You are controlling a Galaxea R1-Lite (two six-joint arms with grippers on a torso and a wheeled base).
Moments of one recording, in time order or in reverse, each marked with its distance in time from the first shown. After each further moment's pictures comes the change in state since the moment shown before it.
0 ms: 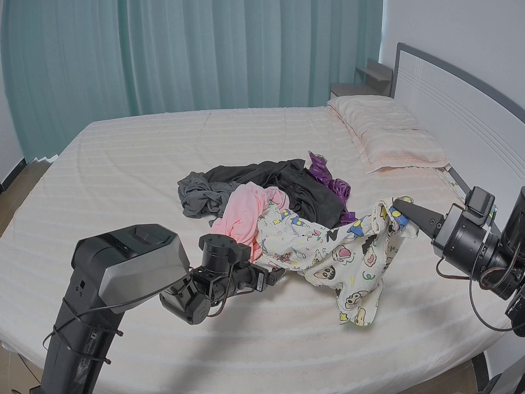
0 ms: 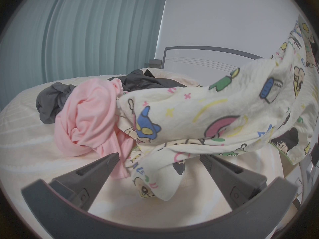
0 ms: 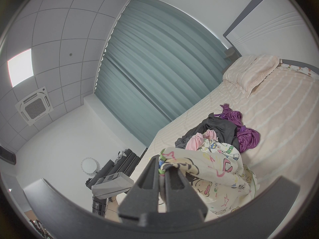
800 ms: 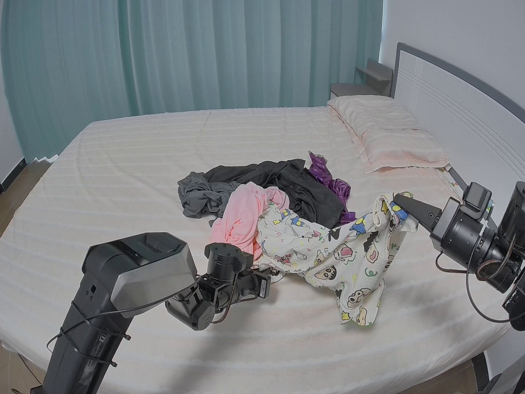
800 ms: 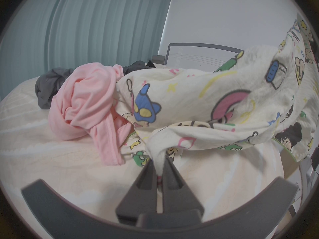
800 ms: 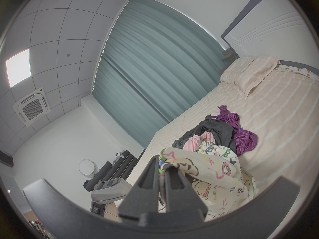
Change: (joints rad) left arm -0.011 0.043 0.006 -0.012 0.020 -0.056; right arm -0.048 0.030 -0.017 -0.001 0.020 0.001
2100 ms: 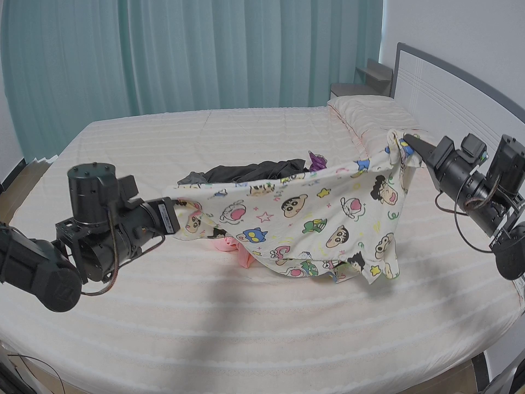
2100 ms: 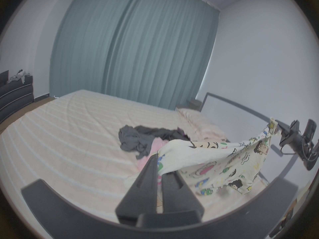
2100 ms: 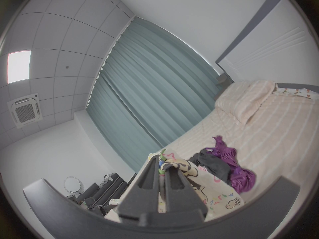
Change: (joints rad) left arm 0.104 -0.979 0.468 0.270 0.314 -0.226; right arm -0.158 0.168 -0.343 0.003 -0.044 -0.005
